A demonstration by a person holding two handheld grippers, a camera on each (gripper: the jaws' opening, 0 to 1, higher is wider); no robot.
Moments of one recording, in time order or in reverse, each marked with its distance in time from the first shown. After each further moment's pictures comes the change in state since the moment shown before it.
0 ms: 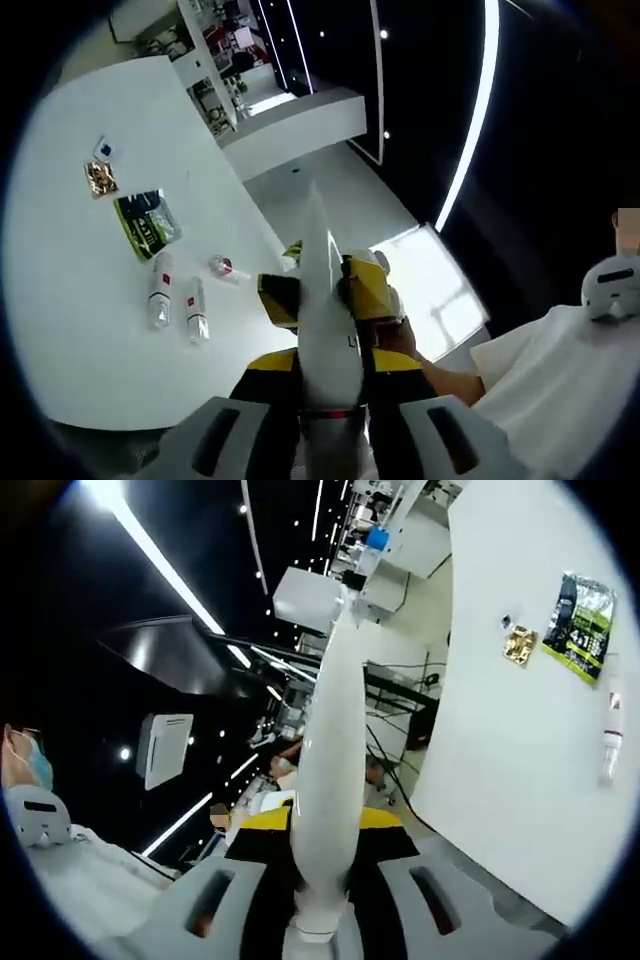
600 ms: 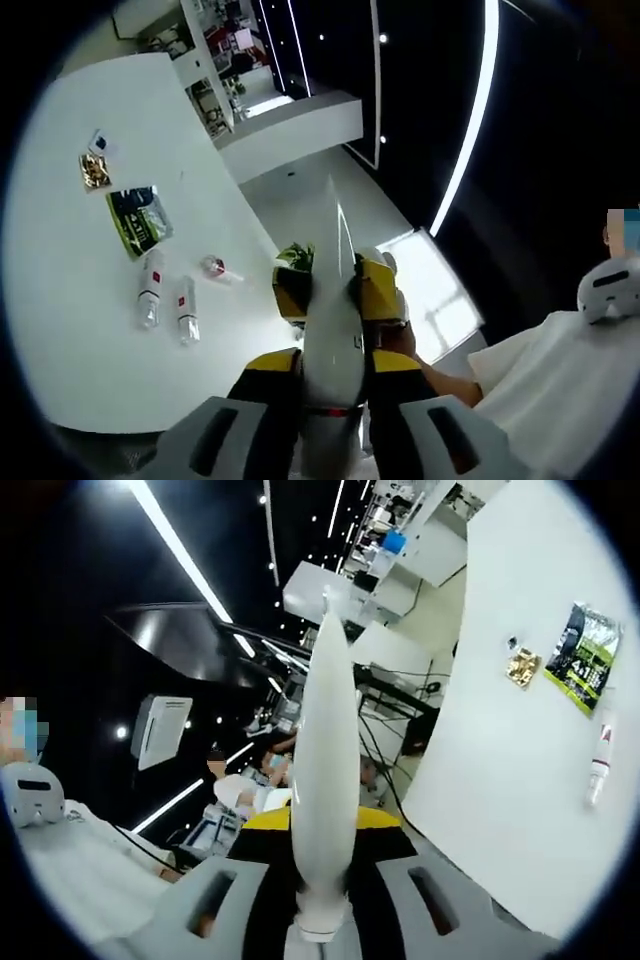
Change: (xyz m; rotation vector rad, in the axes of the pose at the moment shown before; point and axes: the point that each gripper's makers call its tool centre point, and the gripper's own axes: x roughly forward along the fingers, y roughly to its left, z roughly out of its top) left arm 0.011 -0.002 -0.002 0.001 -0.017 -0.029; right arm -0.013 0.006 0.003 -0.095 0.025 -0.019
